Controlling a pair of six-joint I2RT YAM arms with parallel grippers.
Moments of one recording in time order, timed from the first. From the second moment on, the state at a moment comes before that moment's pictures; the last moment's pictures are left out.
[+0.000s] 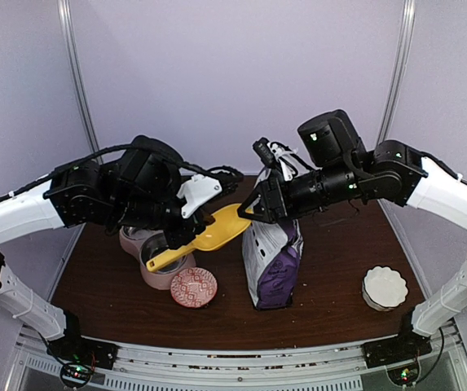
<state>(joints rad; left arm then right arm) -1.19 1.38 1.46 -0.77 -0.27 0.22 1.05 1.44 1.58 -0.74 -0.15 0.57</state>
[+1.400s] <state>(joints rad) -0.75 1.02 1.10 -0.34 0.06 -0.22 0.81 1.19 1.35 -0.49 -0.09 0.59</state>
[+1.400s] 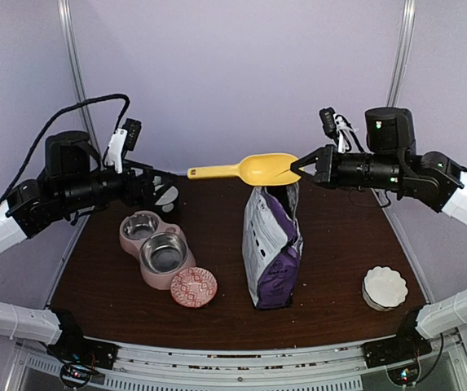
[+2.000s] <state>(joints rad) -0.69 1.03 0.99 -0.04 0.57 -0.55 0.76 1.09 1.15 -0.21 -0.39 0.65</state>
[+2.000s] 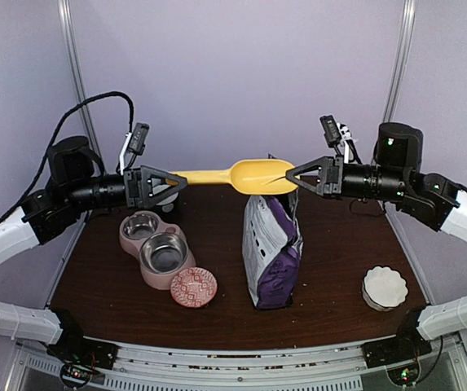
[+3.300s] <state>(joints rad) -0.69 1.09 0.99 0.10 0.75 -0.64 0.81 1.19 1.16 -0.14 -0.42 0.68</state>
